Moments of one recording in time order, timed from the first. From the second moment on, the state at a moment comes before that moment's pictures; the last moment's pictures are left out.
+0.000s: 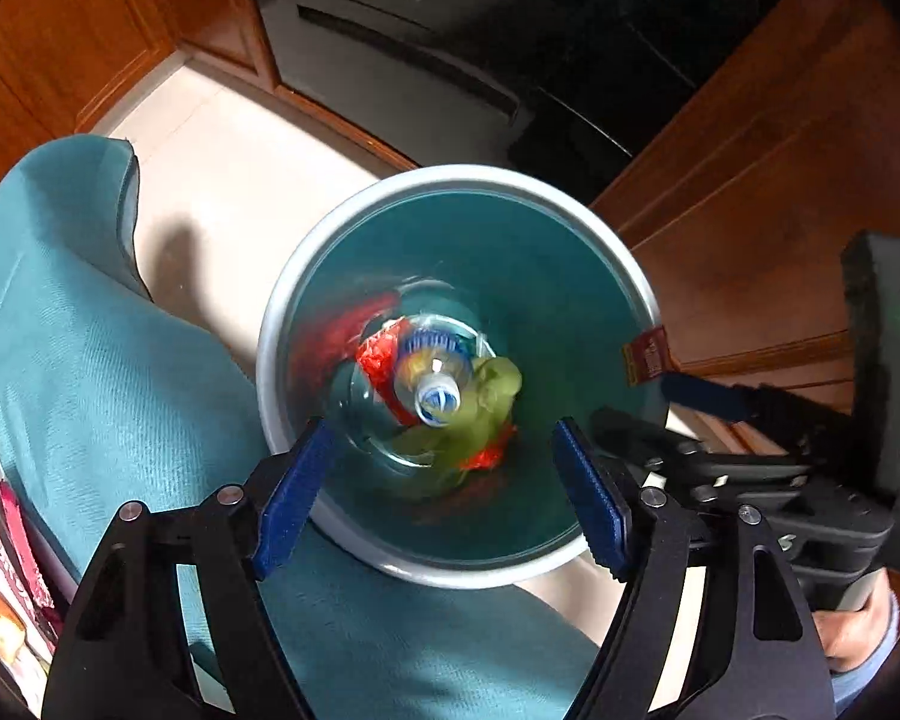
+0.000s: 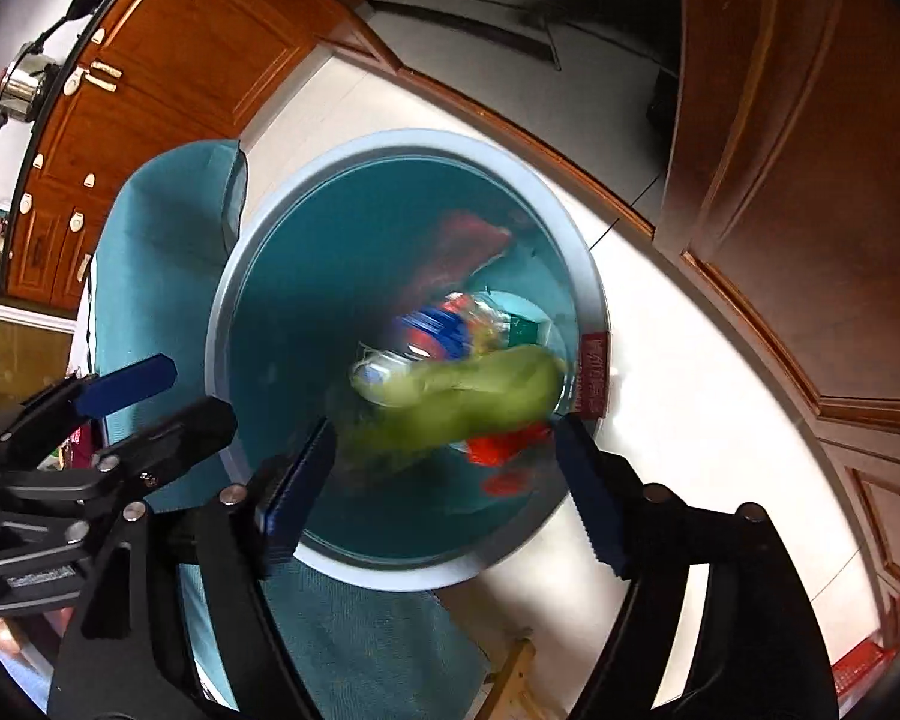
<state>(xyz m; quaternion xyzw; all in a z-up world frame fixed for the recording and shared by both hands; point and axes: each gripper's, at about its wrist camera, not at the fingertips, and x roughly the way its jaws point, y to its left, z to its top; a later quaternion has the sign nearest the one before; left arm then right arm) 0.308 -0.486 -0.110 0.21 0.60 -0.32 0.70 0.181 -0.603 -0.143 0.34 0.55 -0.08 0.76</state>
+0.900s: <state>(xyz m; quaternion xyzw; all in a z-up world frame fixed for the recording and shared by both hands) 0.260 -0.360 0.008 0.14 0.52 -0.34 0.77 0.142 -0.521 -0.021 0.28 0.49 -0.06 0.83</state>
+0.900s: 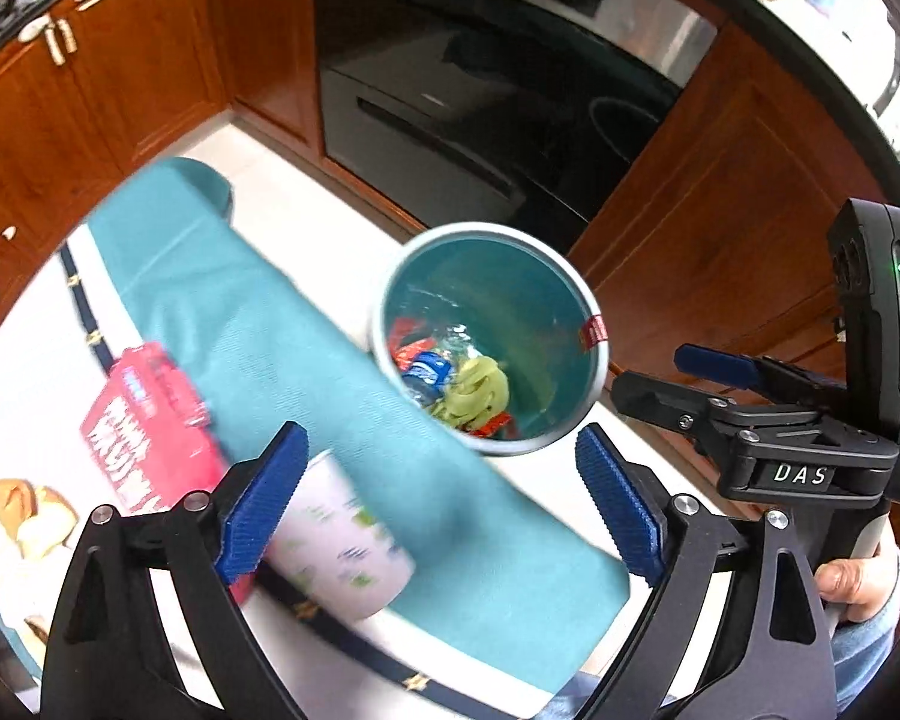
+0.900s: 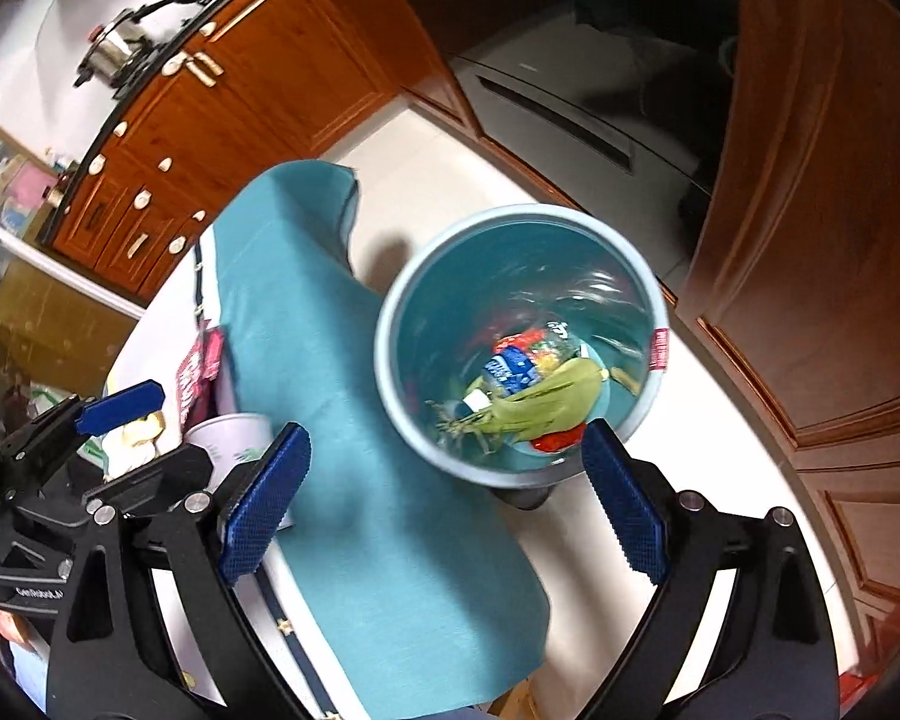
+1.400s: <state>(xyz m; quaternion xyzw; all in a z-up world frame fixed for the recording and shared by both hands) 0.271 -0.226 -0.004 0.09 0.53 -0.27 0.80 0.166 -0.419 -0.022 0.24 0.53 0.01 0.82</state>
